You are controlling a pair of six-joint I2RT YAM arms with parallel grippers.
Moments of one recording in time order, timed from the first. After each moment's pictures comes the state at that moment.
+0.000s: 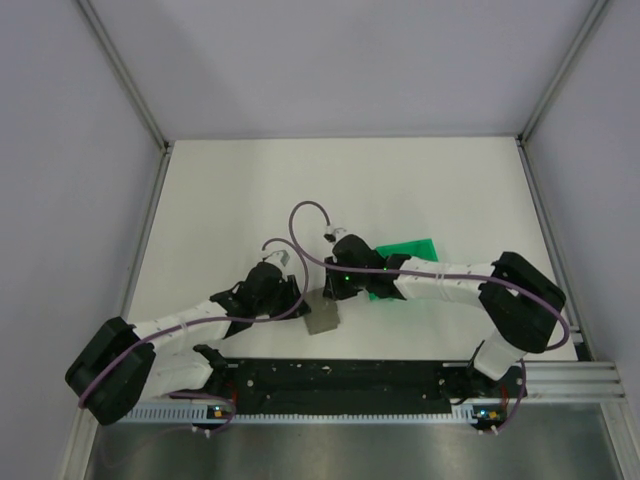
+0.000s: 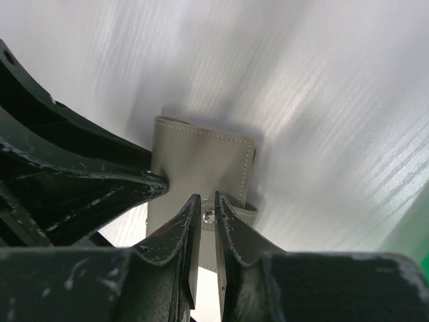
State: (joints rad) left arm -0.70 1.13 0.34 0.00 0.12 -0.77; right arm 0.96 1.62 0.92 -0.11 -0.05 0.62
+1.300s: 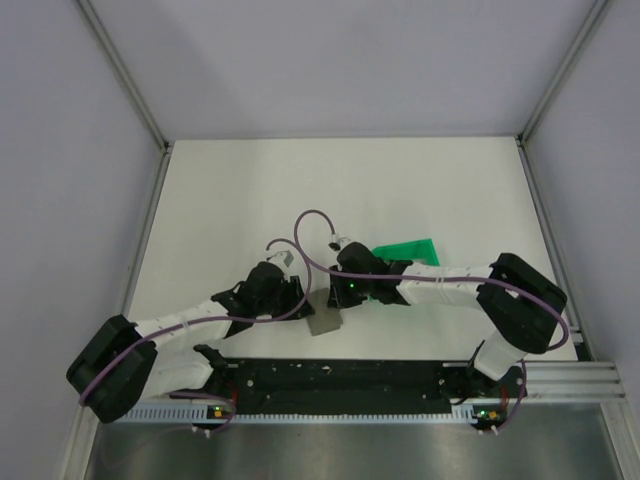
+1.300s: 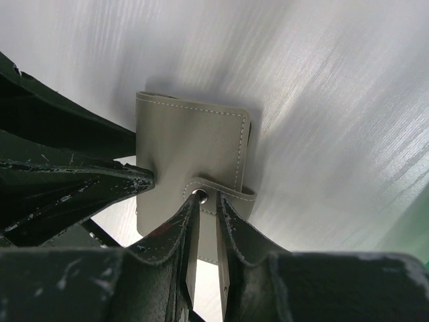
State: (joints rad) left arm -0.70 1.14 0.34 0.03 0.17 -0.75; right arm 0.97 1.61 0.83 -0.07 -0.09 0.66
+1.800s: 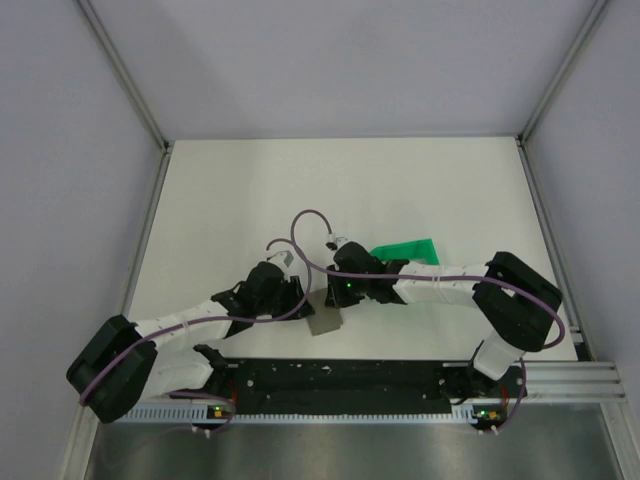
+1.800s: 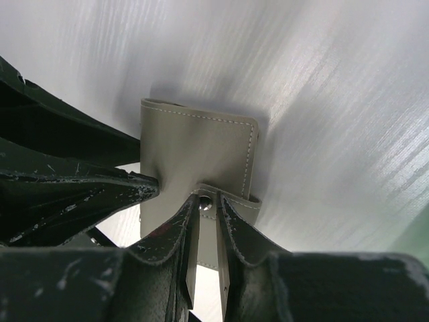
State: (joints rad) left arm -0.70 1.14 0.34 0.03 0.17 -0.75; right arm 0.98 1.63 0.85 -0.08 -0.09 0.66
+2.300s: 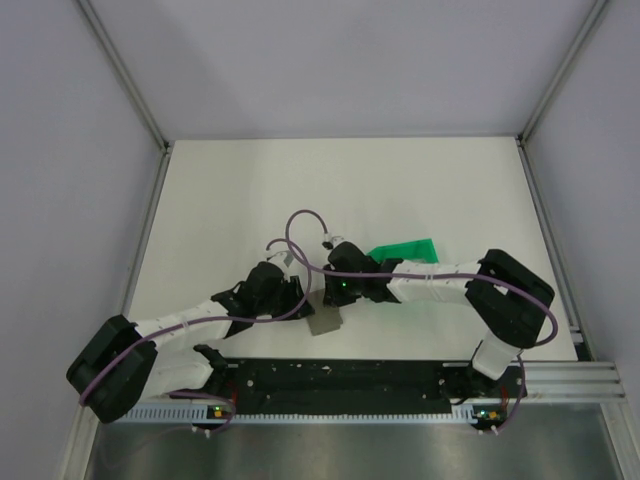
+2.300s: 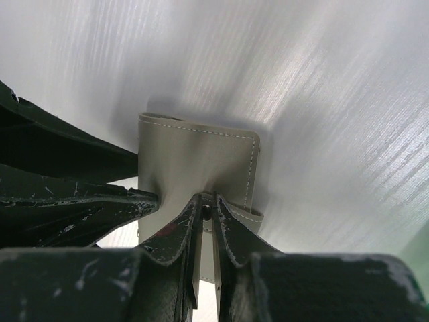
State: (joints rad) left arm -0.70 1.14 0.34 0.03 0.17 -0.75; right arm 0.99 1.68 0.90 -0.10 -0.05 0.66
